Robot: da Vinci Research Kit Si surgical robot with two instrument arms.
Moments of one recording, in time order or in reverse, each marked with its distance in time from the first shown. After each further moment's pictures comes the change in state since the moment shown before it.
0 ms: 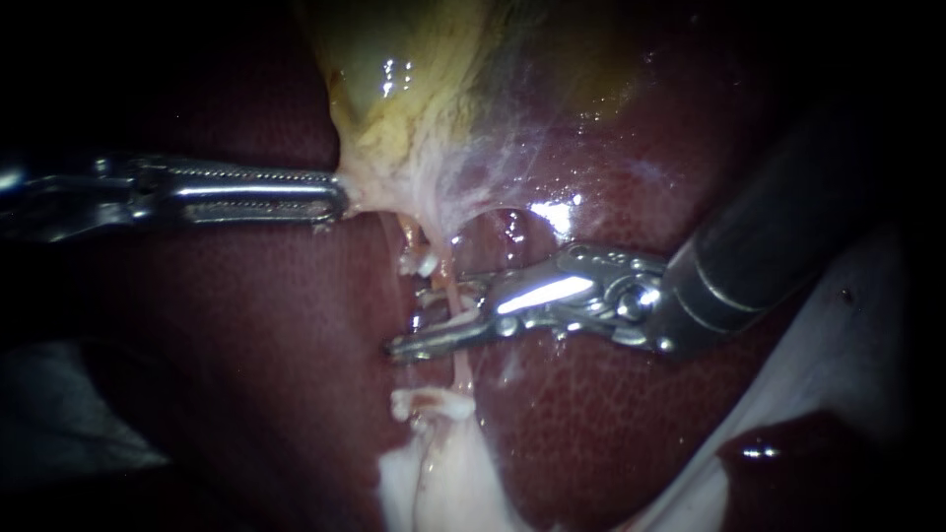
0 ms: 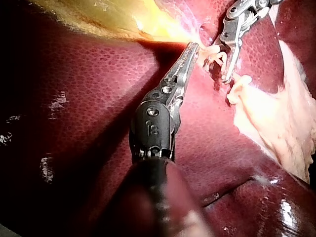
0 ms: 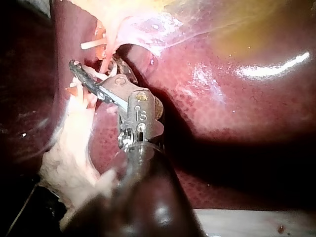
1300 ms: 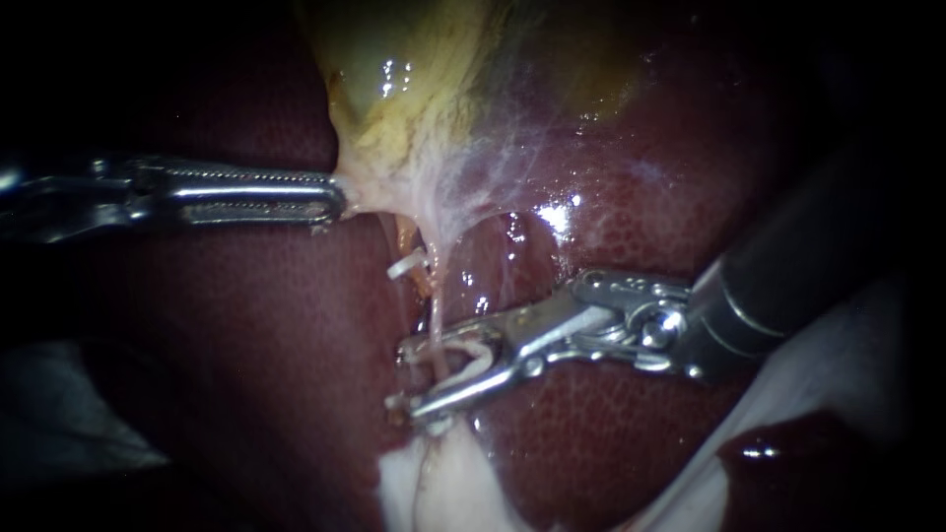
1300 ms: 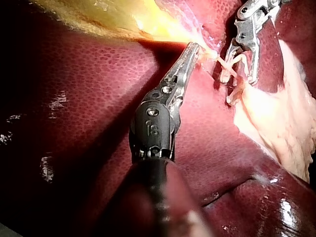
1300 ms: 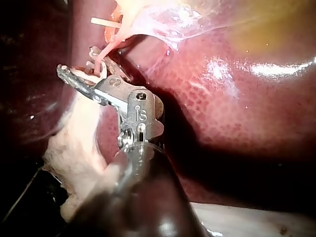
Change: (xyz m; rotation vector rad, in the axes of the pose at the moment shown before) right arm -0.001 -0.003 0.002 0.239 -0.016 -0.021; left arm 0.000 0.000 0.000 -0.002 0.000 0.000
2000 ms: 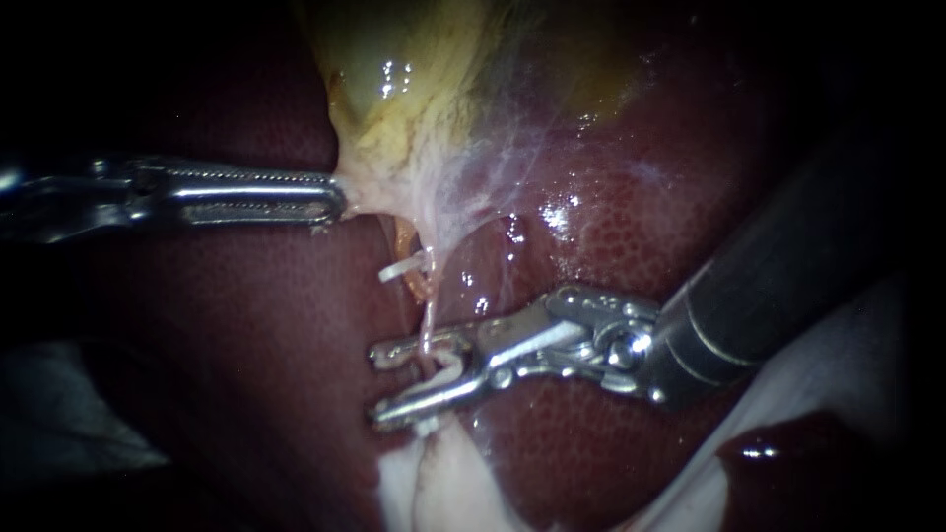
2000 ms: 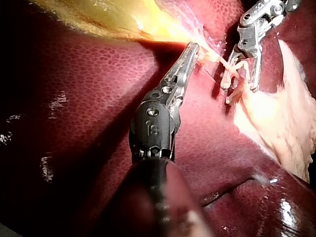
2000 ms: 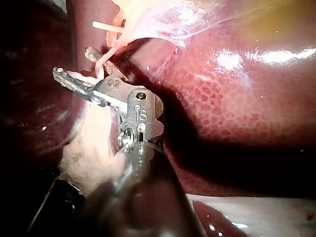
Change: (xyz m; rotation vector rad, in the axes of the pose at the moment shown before) right arm 0.001 -0.002 0.002 0.033 0.067 0.032; left arm 0.000 0.000 0.000 0.000 0.000 0.000
